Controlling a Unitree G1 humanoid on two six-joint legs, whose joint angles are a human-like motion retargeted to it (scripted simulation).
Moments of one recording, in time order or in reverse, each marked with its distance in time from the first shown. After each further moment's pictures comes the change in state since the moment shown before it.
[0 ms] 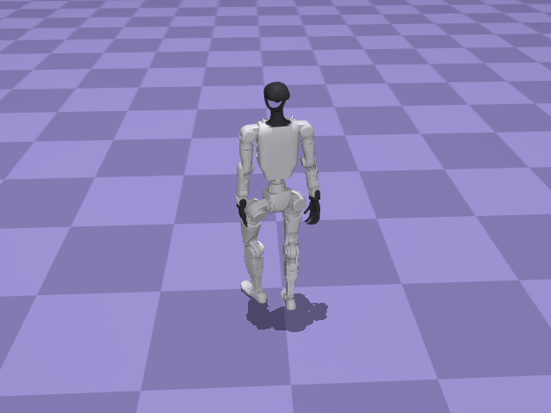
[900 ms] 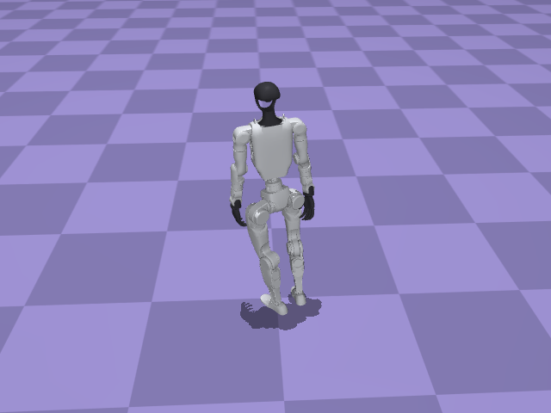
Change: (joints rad) left arm -0.032 0.041 0.056 -0.016 -0.071 -0.005 0.009; right arm -0.014 0.031 0.016 -0.005 0.048 -0.001 0.002; waist -0.038 0.033 -0.086; left_leg 0.219 -0.078 -0.111 -0.247 0.019 0.018; right_leg -0.081 -0.070 -0.093 0.012 0.014 0.038
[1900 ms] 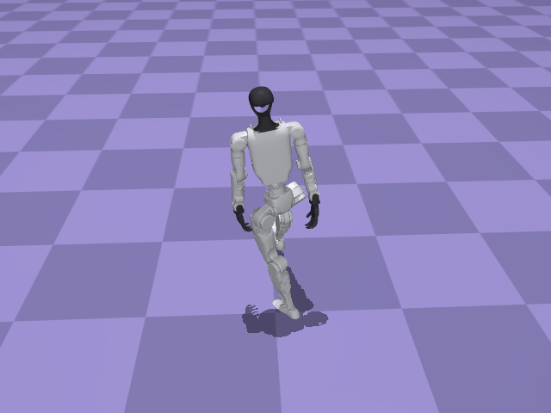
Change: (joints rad) left arm -0.025 0.023 -0.010 0.017 -0.009 0.032 -0.013; right arm 0.093 0.021 -0.133 0.020 0.119 -0.015 0.017; waist -0.137 0.022 0.205; left_leg 0.159 0.120 -0.022 0.061 -0.082 0.084; right_leg -0.545 -0.083 0.068 0.053 0.000 -0.066
